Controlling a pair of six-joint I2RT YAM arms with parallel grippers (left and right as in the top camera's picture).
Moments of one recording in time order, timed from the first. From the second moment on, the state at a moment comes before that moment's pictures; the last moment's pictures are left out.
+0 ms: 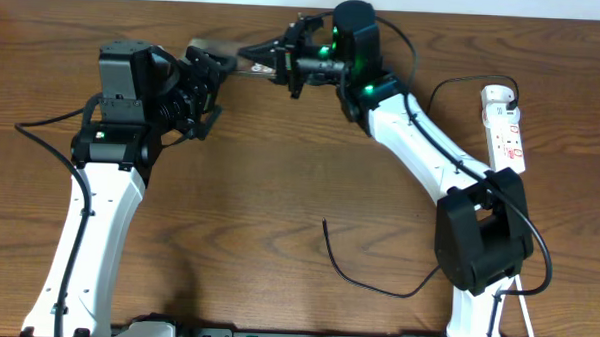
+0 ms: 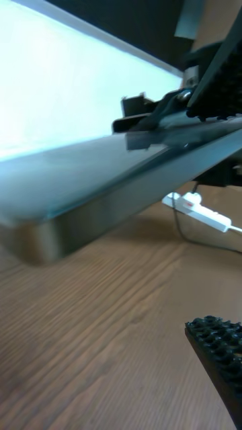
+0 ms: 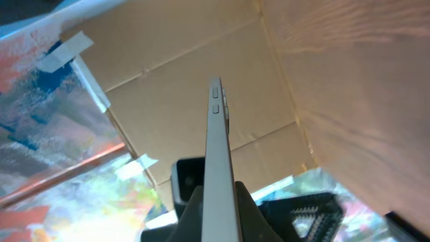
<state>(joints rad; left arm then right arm) -0.02 1.38 1.19 -0.46 0.50 -1.20 0.50 2.06 1.64 0.25 -0.91 1.81</state>
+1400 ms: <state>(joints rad) -0.02 1.38 1.19 -0.41 0.30 -1.61 0.58 2.06 1.64 0.25 -0.93 1.81</state>
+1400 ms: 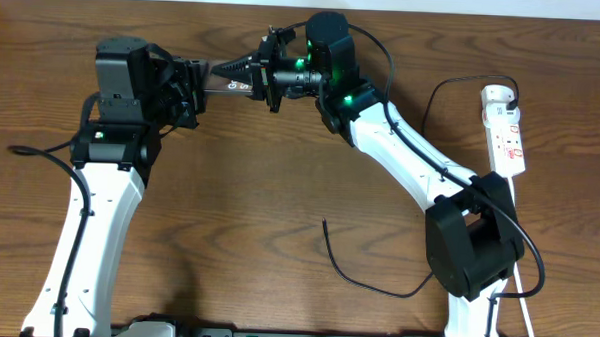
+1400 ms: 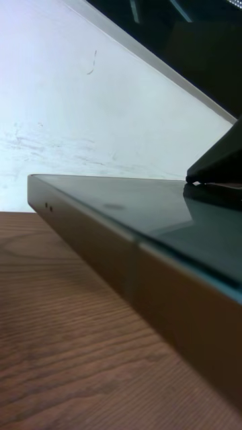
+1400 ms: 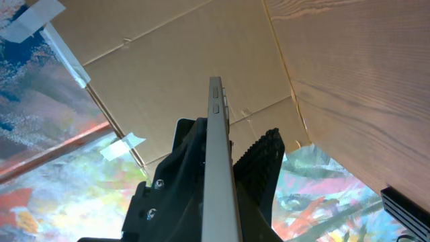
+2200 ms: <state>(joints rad) -0.02 1.38 1.19 -0.40 0.30 -1.64 0.58 2.06 1.64 0.24 -0.93 1.88</state>
